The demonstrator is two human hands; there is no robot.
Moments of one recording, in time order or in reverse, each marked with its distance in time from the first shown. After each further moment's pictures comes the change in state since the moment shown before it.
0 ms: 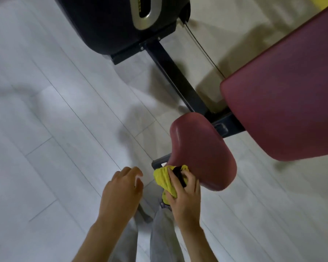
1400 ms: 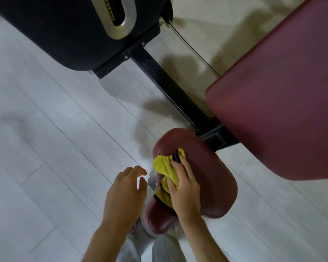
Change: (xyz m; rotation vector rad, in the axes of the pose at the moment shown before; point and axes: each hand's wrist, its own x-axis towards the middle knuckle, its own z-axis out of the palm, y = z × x) left_hand 0.096 0.078 0.029 -0.062 0.057 -0.011; right_hand 0.118 0.049 -0.009 0.324 0.122 0.116
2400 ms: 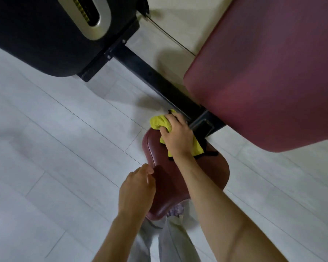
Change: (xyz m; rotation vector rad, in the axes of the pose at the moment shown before) left_hand -0.012 0.028 0.037 0.112 -0.072 0.032; right_hand 0.112 0.015 -0.004 -0.104 0.115 0.124
